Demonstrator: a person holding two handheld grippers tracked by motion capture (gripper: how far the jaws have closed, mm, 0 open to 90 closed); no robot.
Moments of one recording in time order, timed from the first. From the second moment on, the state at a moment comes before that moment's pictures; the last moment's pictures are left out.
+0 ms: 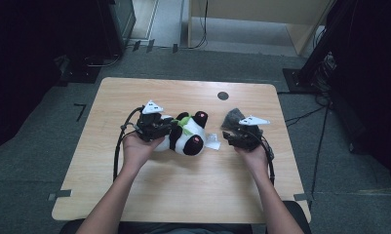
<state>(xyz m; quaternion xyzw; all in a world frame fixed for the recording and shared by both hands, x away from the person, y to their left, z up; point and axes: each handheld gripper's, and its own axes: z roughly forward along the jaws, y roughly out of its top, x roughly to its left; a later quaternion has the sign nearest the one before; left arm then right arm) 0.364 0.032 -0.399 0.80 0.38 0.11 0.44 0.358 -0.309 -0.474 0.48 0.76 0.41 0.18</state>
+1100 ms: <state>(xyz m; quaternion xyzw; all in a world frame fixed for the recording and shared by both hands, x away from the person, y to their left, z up) 0.346 0.123 -0.437 0.79 0.37 0.11 0.47 0.396 -0.344 -0.476 0.52 0.75 0.36 0.21</state>
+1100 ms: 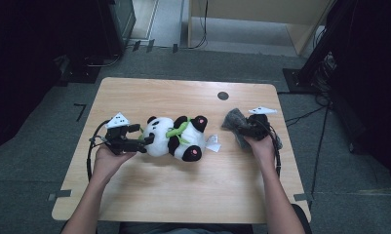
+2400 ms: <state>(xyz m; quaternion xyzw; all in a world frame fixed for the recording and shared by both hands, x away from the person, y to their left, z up) 0.349 0.098 -0.492 0.78 0.38 0.13 0.47 0.405 -0.352 -0.507 0.53 0.76 0.34 0.17</state>
